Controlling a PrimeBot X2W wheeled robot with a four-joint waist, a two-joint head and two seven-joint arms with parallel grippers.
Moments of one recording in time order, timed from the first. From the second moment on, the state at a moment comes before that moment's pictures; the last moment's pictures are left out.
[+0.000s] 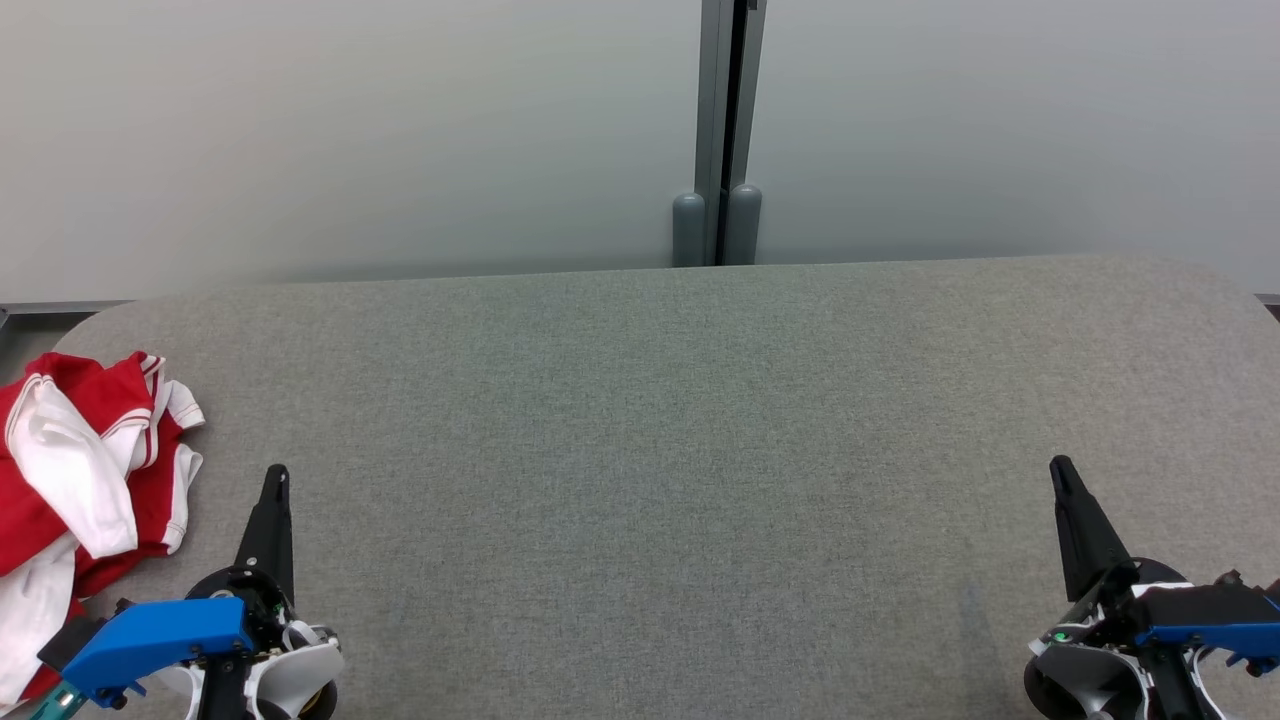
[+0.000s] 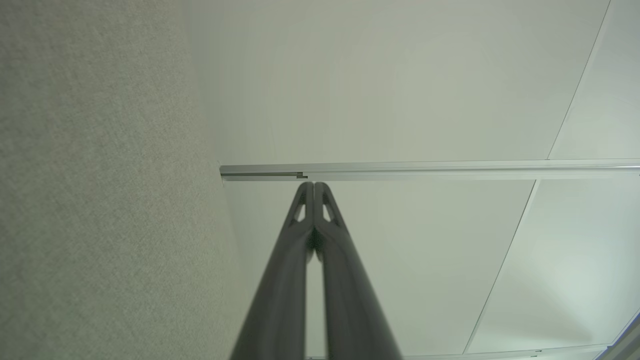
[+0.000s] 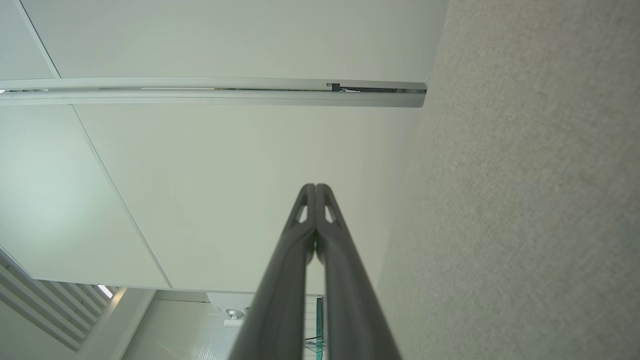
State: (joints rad) left arm -0.10 0.05 0.11 0.25 -1.61 -0.13 0.11; right arm -0.11 -0.05 -0.11 0.24 1.61 0.13 0.11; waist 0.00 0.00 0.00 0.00
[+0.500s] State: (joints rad) left arm -0.10 0.05 0.11 0.25 -1.61 -0.13 0.11; right arm -0.11 -0.05 -0.11 0.24 1.61 0.13 0.11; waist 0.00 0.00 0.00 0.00
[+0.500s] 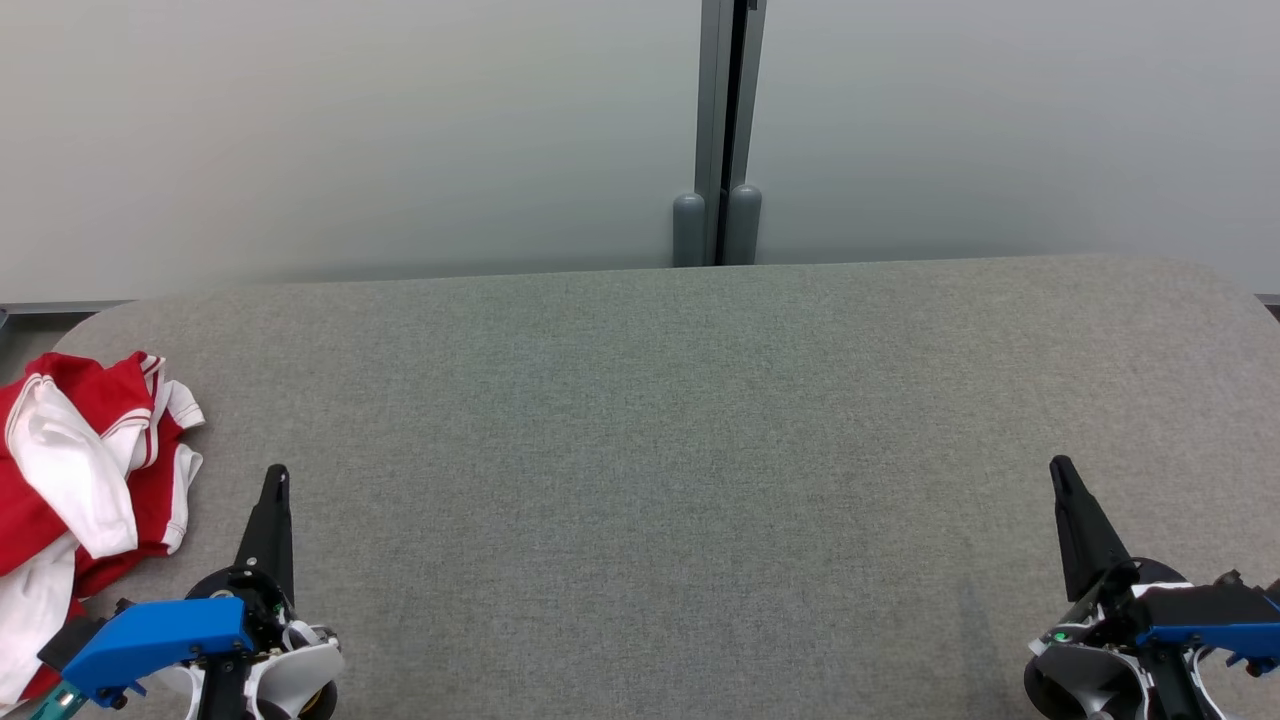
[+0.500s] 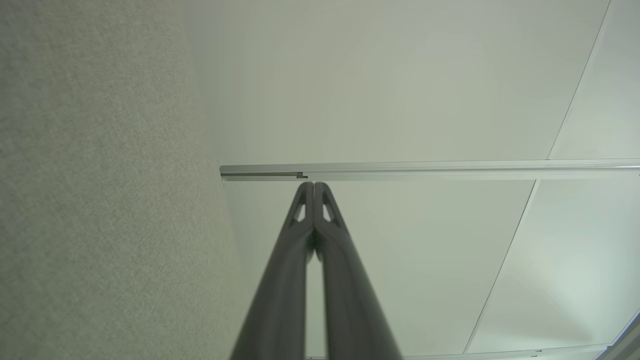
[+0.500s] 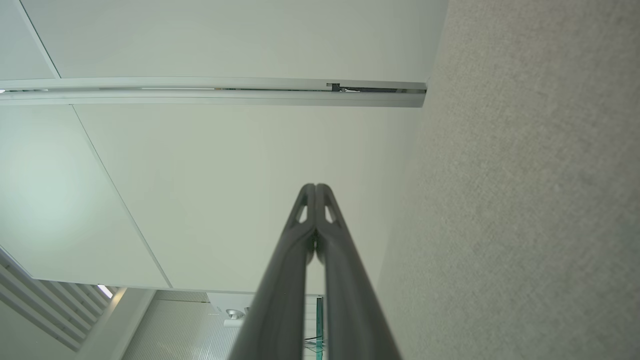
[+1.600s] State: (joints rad) left arm -0.10 0.05 0.11 0.25 -1.61 -0.13 0.11; right arm -0.11 -0.05 -0.11 0.24 1.61 0.13 0.11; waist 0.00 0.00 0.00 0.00
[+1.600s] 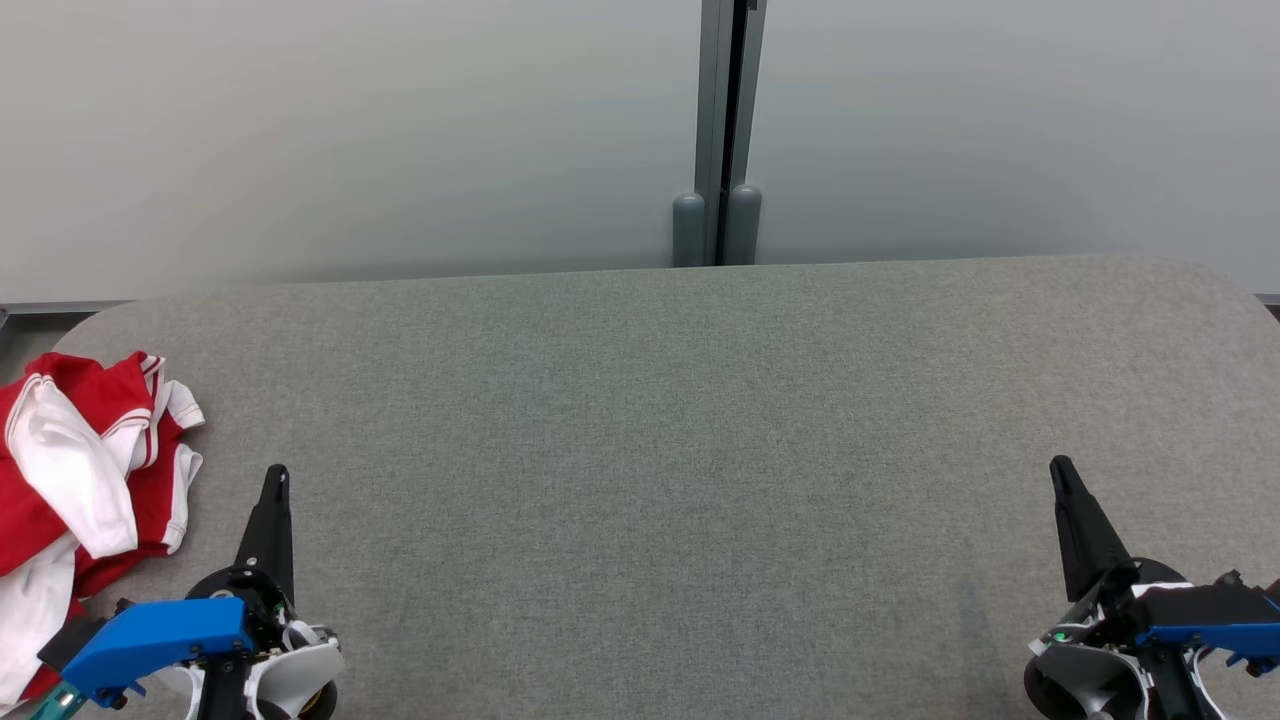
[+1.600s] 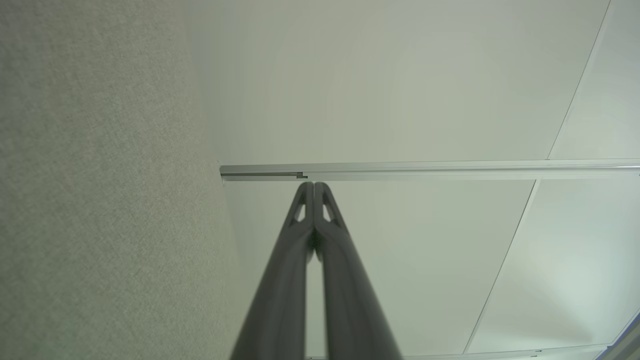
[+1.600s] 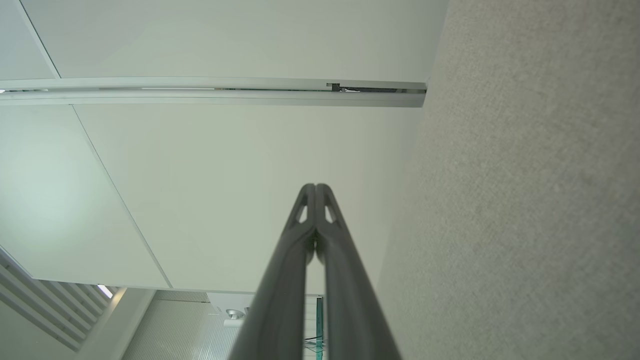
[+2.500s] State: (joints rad) left arm -0.06 0.04 0.11 0.29 -1.45 -0.13 0.06; right arm -0.10 -0.06 -0.06 0.29 1.48 0.13 0.06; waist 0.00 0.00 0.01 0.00
